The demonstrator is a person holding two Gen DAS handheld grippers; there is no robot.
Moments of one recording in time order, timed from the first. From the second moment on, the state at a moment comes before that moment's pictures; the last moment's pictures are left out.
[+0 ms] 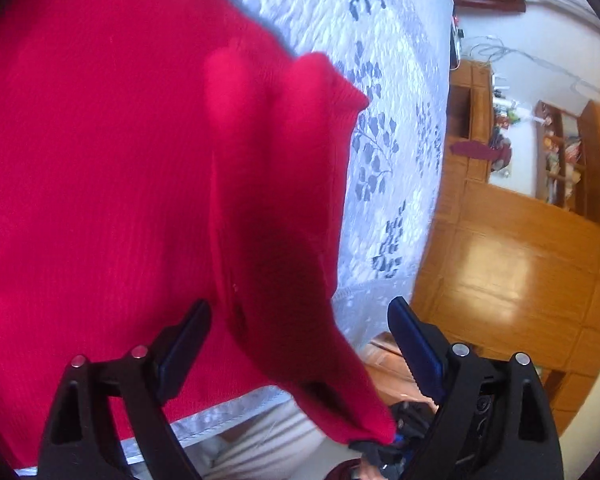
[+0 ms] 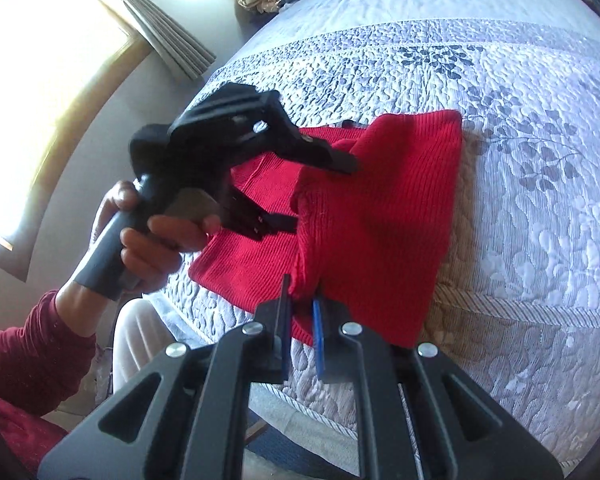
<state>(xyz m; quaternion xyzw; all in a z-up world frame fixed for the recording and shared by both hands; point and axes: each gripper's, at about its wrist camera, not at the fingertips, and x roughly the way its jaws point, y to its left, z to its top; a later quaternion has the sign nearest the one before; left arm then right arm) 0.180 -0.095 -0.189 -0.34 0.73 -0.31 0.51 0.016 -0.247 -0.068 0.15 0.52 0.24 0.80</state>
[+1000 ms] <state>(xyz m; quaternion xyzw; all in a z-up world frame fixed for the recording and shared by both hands) 0.245 -0.052 -0.088 -0.25 0.61 -0.34 0.67 0.033 -0.151 -0.037 0.10 0.51 0.34 0.79</state>
